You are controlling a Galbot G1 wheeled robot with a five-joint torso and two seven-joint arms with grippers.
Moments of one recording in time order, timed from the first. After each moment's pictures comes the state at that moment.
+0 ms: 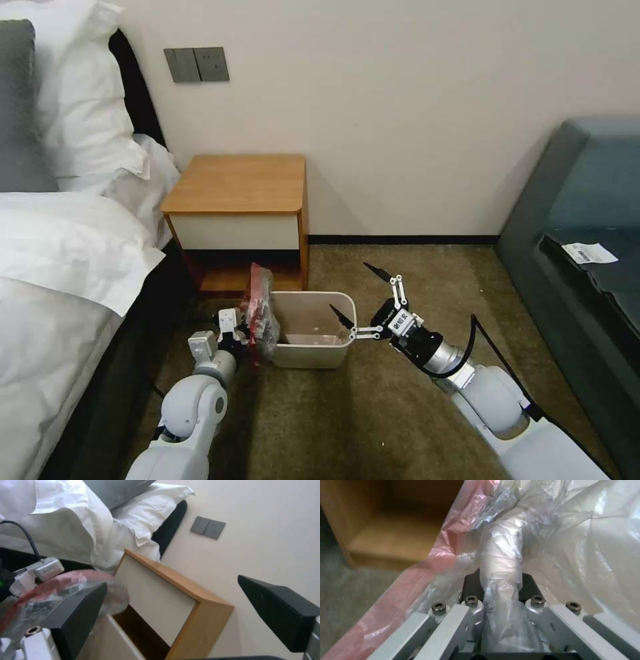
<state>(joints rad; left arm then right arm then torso) 1.34 -1.39 -0.47 -1.83 -0.43 0.26 -0.04 -1.25 1.02 0.20 1.90 0.00 0.46 -0.26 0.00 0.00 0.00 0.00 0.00</state>
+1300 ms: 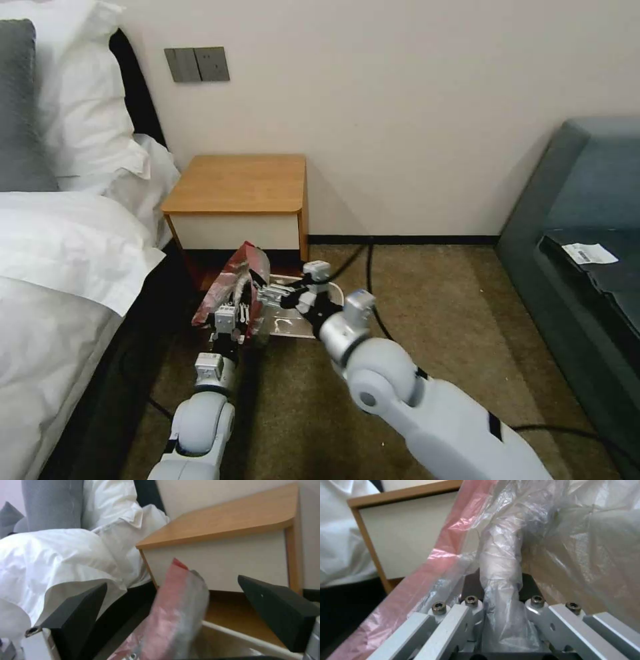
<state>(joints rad) 1.36 -1.46 -0.51 -1.73 0.07 -0.17 -0.03 -0.79 1.24 -0.37 1.95 0.77 -0.22 0.42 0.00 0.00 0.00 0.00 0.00</state>
